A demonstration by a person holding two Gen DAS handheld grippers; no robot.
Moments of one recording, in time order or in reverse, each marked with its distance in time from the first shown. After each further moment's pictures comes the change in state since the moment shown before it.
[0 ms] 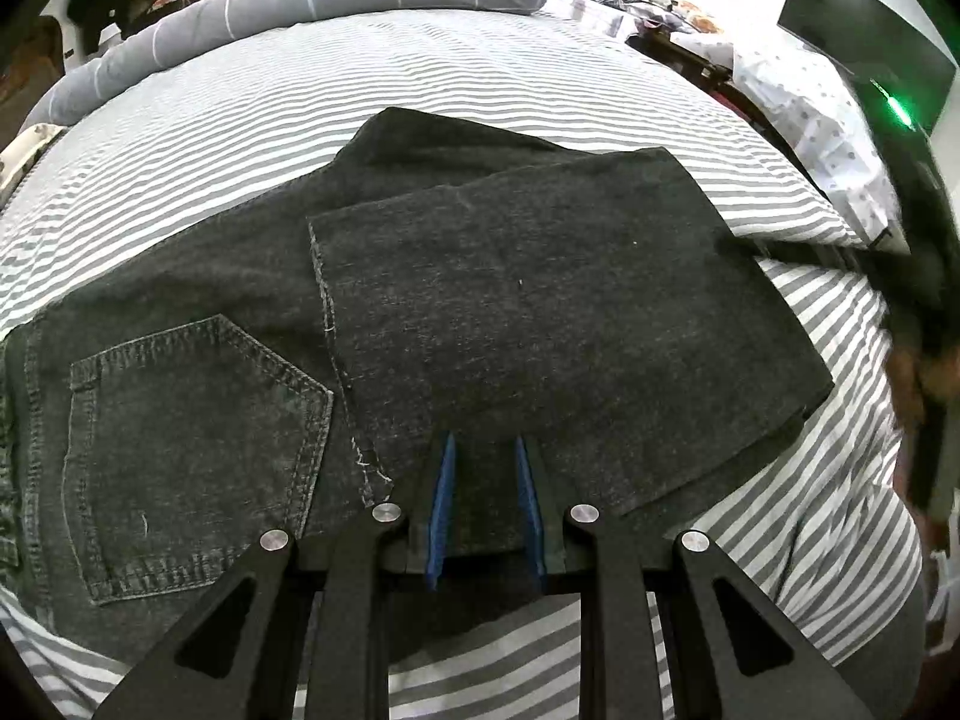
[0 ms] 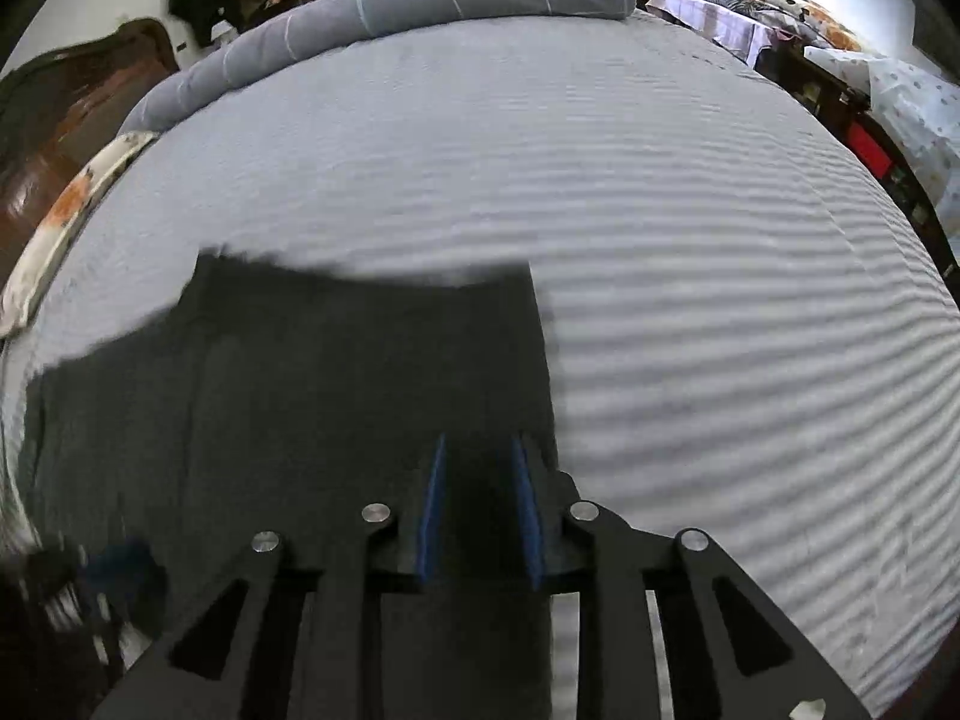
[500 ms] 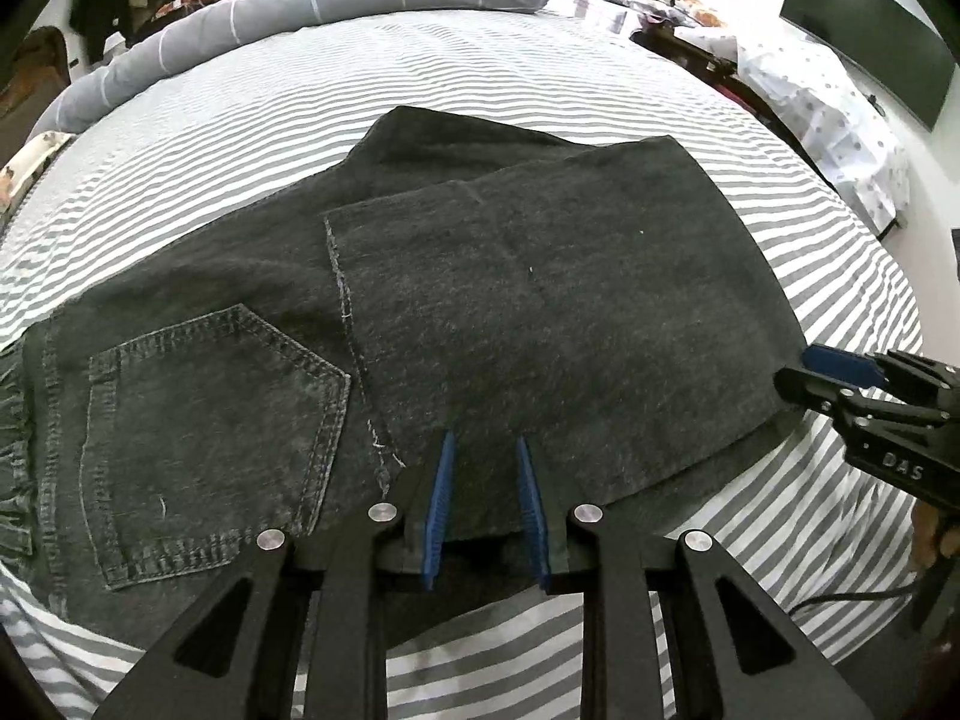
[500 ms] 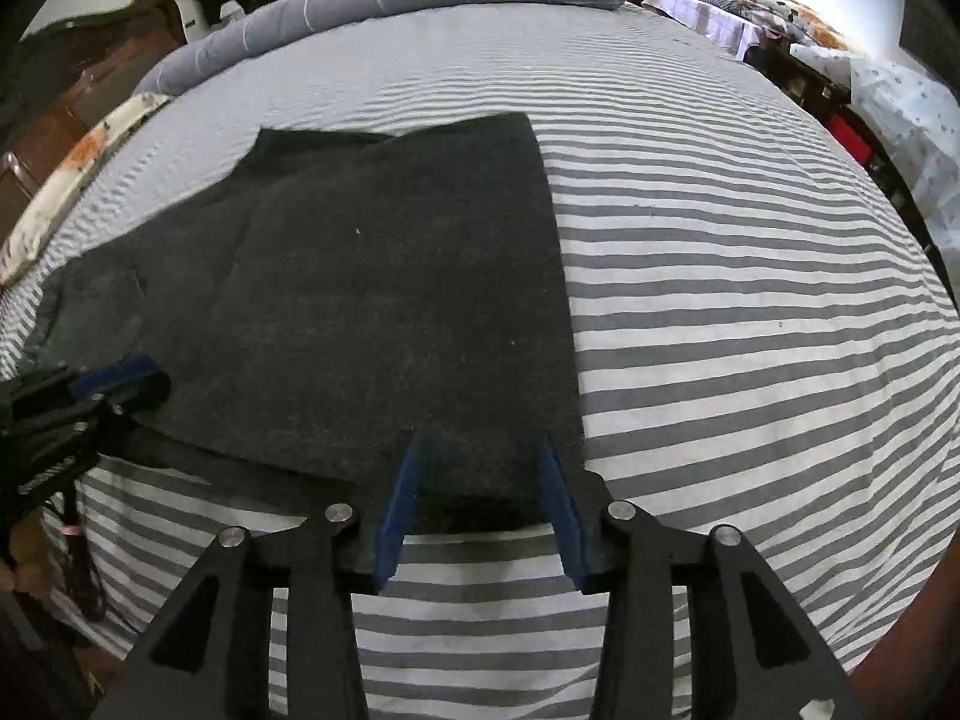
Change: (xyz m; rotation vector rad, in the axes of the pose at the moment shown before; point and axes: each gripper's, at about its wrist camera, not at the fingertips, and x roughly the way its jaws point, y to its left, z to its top) left arm -0.003 0.003 -0.003 0.021 0.001 0.038; right arm -0.026 0.023 -0.073 -0.034 0.005 -0.052
